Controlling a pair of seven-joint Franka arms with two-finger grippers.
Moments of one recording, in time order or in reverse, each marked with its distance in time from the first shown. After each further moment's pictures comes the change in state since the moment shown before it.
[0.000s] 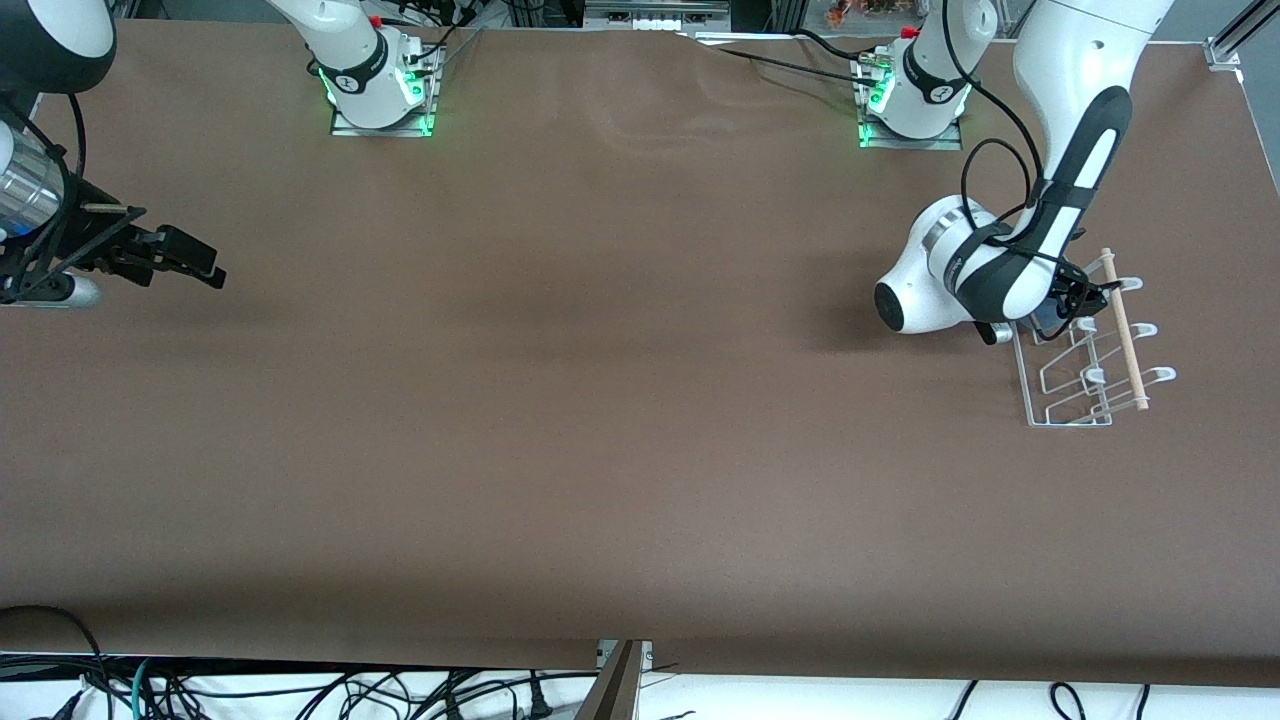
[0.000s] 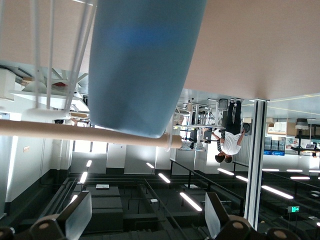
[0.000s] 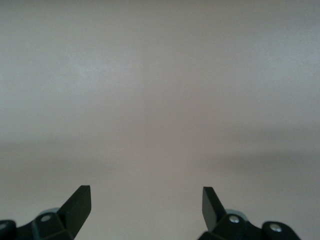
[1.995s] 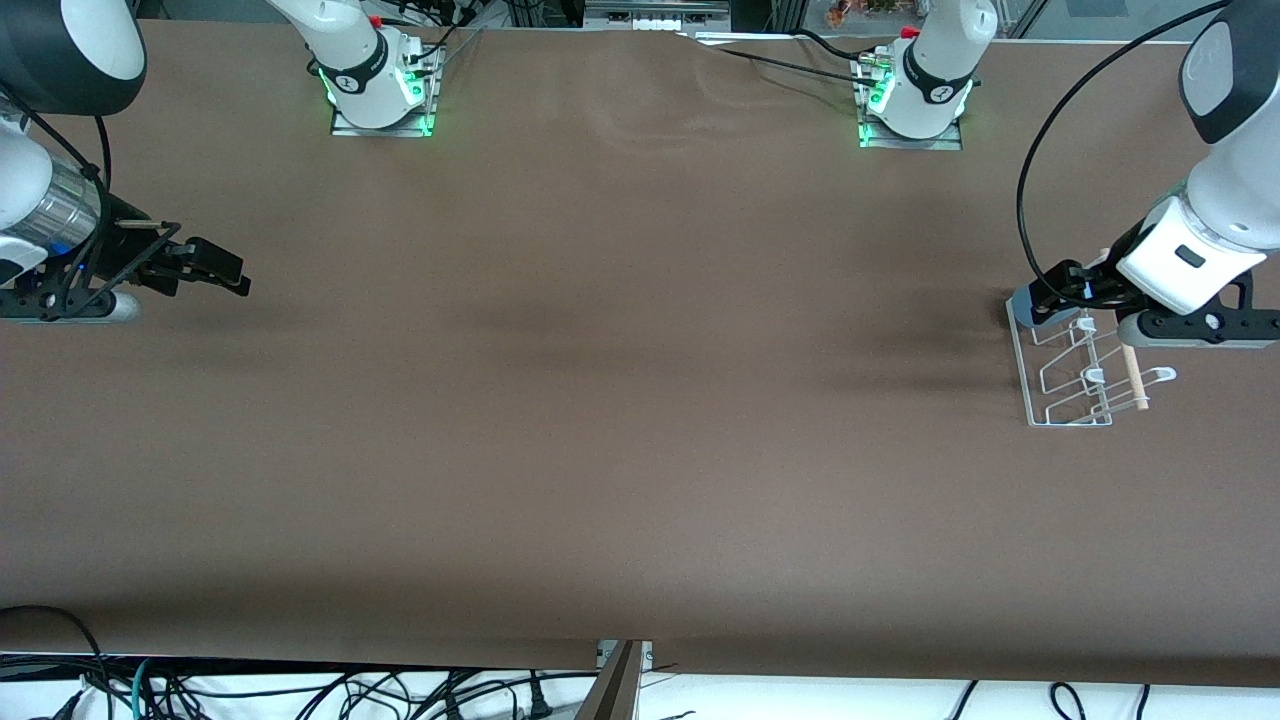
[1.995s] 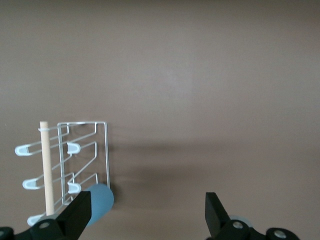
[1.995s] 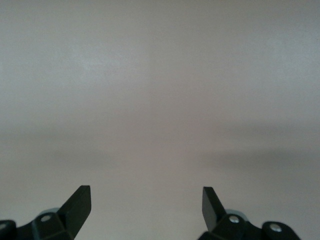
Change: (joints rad) left arm -0.068 -0.362 0.286 0.390 -1.050 0.505 -0.436; right arm 0.009 0.036 0.018 0.012 0.000 -0.002 -0.001
